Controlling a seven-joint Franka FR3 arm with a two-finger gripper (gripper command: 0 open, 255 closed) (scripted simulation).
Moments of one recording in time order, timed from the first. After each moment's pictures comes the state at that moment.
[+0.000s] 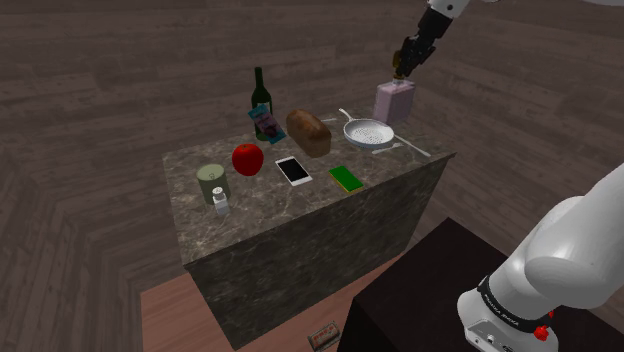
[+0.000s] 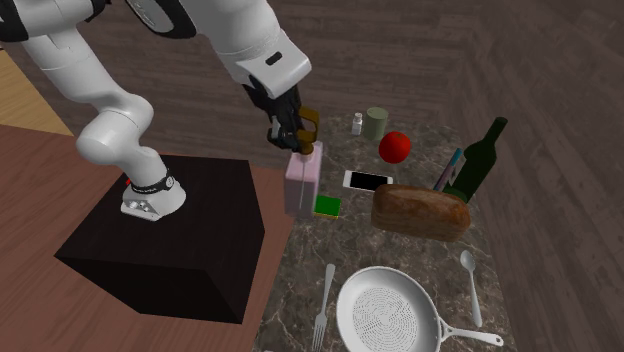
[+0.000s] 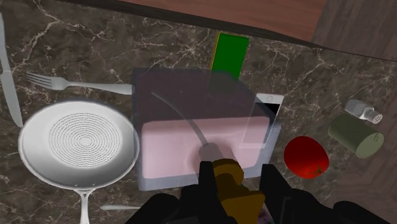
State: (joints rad) arm 0.05 -0.11 -0.46 -1.75 0.28 1.79 -0.41
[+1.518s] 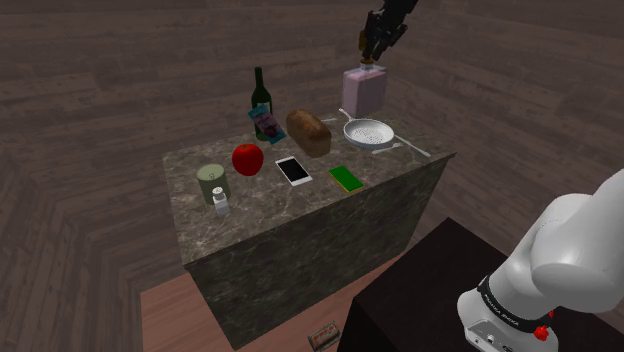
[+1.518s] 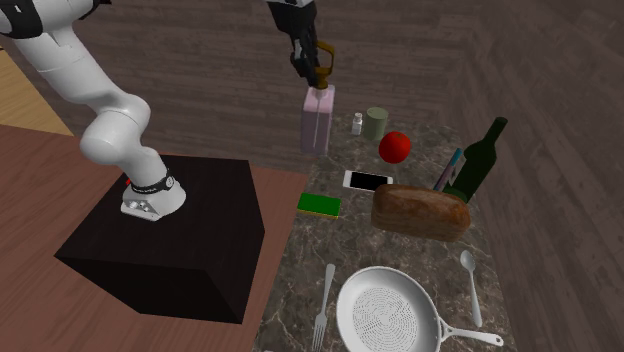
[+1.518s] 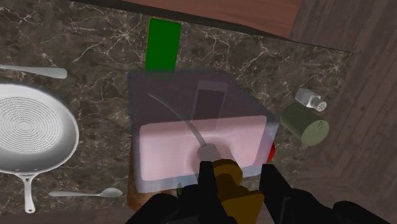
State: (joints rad) arm 0.17 -0.15 -0.30 -1.66 0.23 1.74 -0.11
